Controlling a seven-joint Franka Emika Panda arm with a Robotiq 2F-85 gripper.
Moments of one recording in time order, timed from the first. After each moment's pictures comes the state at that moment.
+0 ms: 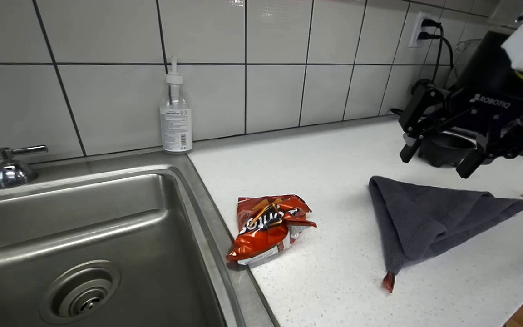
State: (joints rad) arm 0.01 -0.19 0.10 -2.70 0.04 2.74 0.70
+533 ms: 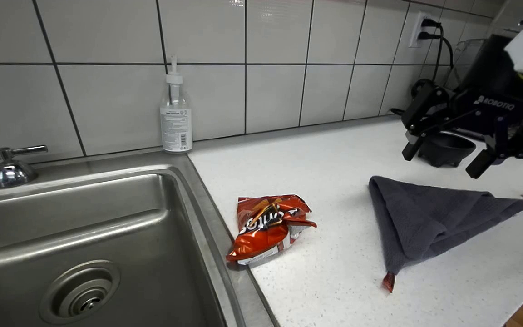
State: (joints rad) arm 0.01 -0.19 0.08 -2.70 0.04 2.74 0.69
